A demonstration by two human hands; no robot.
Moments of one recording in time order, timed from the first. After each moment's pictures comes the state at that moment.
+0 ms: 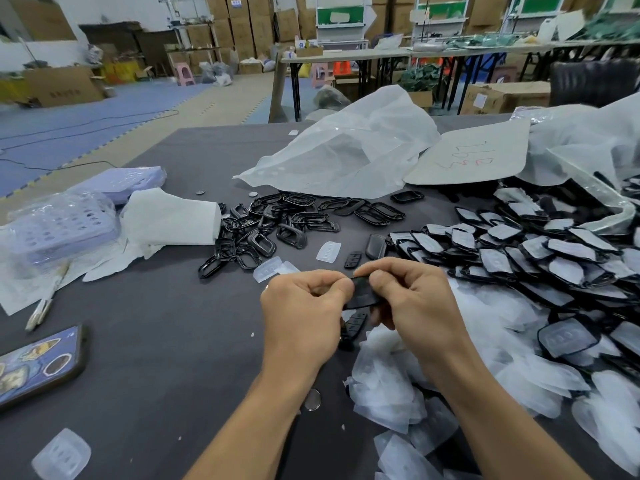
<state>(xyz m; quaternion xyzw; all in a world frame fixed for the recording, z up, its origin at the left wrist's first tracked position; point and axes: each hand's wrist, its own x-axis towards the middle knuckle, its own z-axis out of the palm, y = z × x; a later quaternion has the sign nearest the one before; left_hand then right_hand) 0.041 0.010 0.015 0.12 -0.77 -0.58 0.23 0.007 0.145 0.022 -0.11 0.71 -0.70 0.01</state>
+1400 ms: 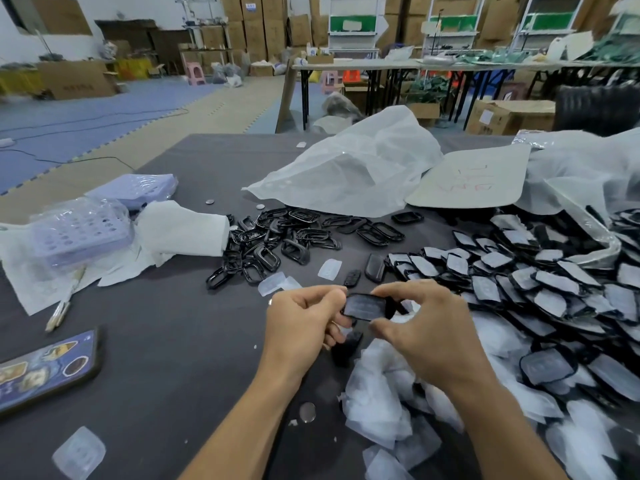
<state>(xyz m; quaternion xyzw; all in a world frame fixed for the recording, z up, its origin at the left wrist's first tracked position) 0.034 -0.002 0.014 0.13 -0.68 -0.71 0.11 0.004 0.176 0.037 -0.14 0.89 -0.42 -0.08</state>
